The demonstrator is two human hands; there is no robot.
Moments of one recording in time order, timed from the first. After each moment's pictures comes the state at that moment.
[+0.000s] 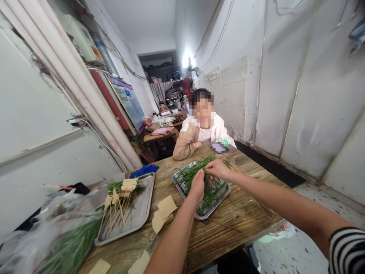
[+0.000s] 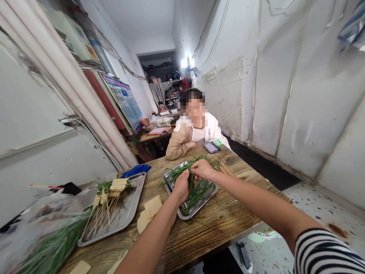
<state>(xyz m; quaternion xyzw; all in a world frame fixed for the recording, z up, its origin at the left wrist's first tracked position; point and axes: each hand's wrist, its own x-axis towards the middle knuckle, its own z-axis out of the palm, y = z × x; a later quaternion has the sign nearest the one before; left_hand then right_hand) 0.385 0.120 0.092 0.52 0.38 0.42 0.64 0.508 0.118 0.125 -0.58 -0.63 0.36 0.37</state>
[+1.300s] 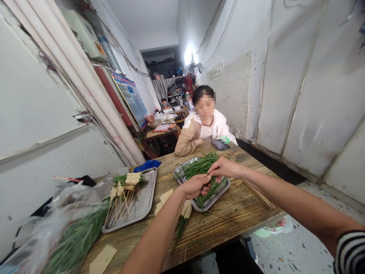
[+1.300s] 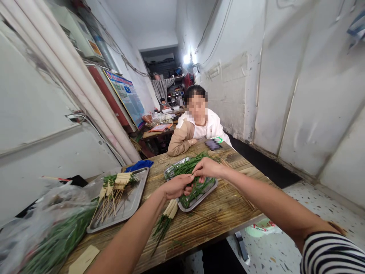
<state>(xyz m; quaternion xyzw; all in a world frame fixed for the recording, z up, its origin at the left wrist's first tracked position) 0.345 0.096 0.135 0.56 0.31 0.15 0.76 0.526 0.082 0.148 -0.48 -0.65 0.50 0.32</state>
